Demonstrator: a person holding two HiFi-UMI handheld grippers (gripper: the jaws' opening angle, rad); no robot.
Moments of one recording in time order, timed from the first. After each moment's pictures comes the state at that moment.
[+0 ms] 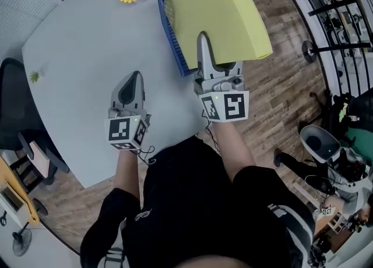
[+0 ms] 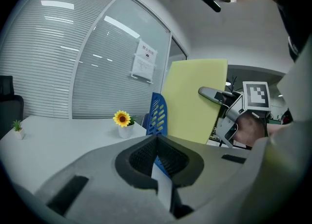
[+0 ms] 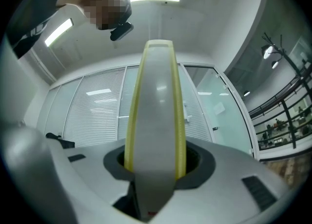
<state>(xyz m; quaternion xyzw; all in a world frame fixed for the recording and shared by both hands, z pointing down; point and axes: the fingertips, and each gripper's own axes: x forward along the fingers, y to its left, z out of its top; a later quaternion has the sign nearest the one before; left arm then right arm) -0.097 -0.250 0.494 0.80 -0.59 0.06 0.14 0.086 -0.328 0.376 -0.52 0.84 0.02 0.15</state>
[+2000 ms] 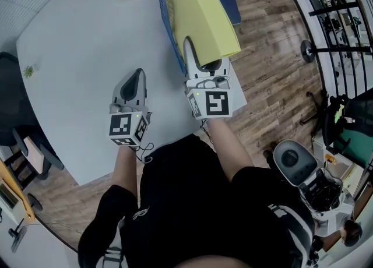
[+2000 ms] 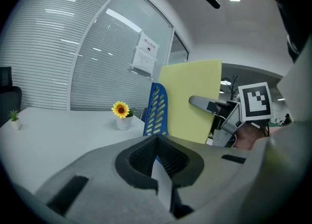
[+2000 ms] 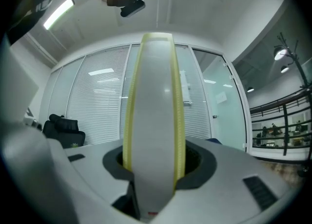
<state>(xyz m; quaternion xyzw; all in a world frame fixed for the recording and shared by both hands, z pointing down) -0.089 -0.253 0.525 0.80 -0.57 0.07 0.17 0.052 -0.333 0.442 -0.52 0.85 0.00 0.03</state>
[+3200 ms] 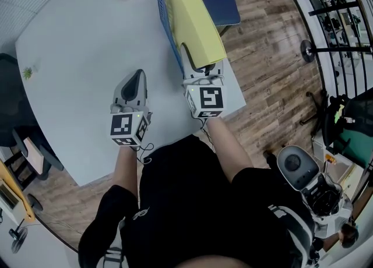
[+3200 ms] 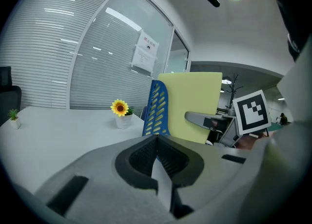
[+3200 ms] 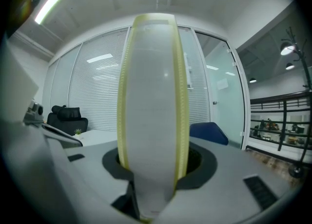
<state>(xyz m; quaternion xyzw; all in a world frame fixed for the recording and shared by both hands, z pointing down) -0.084 -0.257 0.536 0.79 -0.58 0.08 0.18 0.051 -0.336 0.504 -0.51 0.85 -0.05 -0.05</state>
